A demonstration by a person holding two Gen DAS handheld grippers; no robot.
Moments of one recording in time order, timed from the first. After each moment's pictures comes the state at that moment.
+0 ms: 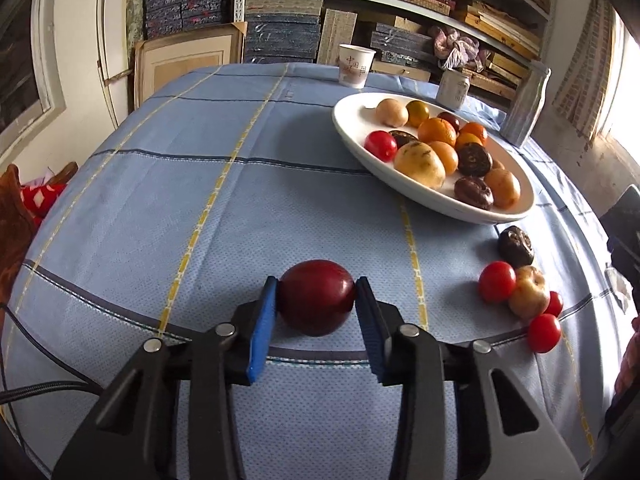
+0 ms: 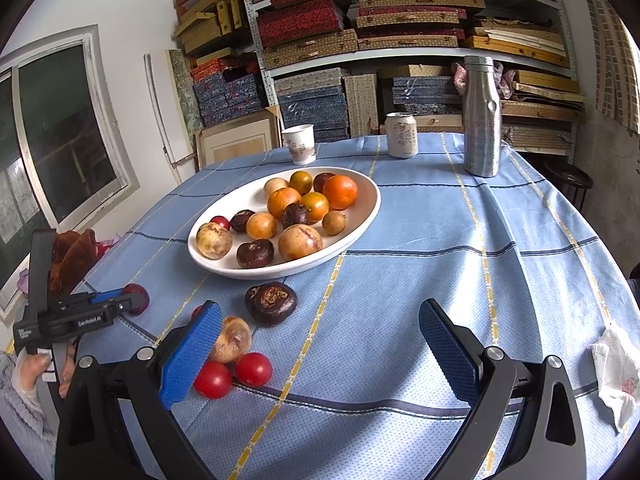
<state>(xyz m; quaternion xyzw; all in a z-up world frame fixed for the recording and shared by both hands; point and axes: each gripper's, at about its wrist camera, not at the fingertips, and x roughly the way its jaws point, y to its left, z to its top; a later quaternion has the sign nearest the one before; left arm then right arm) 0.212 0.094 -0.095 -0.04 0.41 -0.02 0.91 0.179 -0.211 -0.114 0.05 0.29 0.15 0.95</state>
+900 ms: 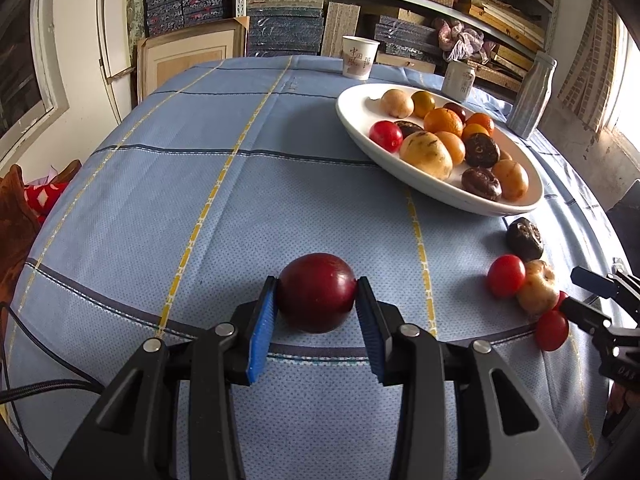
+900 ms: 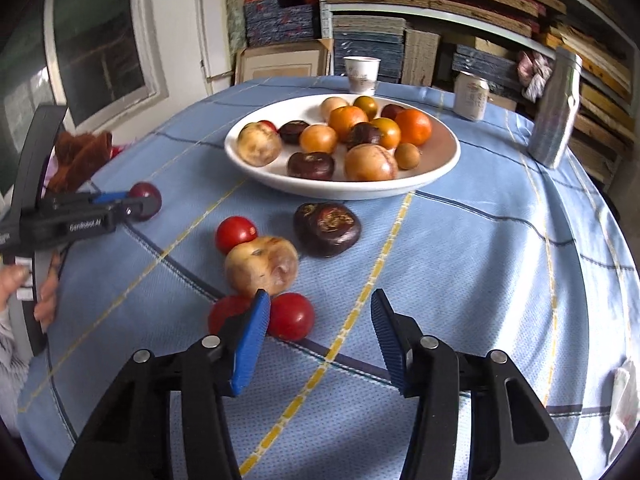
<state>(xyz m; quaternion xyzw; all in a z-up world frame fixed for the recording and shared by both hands) 0.214 0.094 -0.099 -0.03 0.42 -0.01 0.91 0.183 -0.150 -0.147 -0.08 0.37 0.20 0.90</state>
